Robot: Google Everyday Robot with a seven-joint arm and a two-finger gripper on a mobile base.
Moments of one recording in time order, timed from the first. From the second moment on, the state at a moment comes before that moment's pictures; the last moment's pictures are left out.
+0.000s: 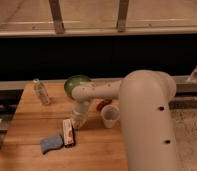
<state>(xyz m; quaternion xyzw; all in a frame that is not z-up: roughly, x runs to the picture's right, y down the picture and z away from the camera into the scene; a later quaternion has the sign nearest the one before) -0.143 0.226 0.835 -0.46 0.12 0.49 0.73</state>
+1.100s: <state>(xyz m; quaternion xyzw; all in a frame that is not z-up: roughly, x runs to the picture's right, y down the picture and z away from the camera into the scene) -0.218 0.259 0.797 -0.49 0.09 0.43 0.75</state>
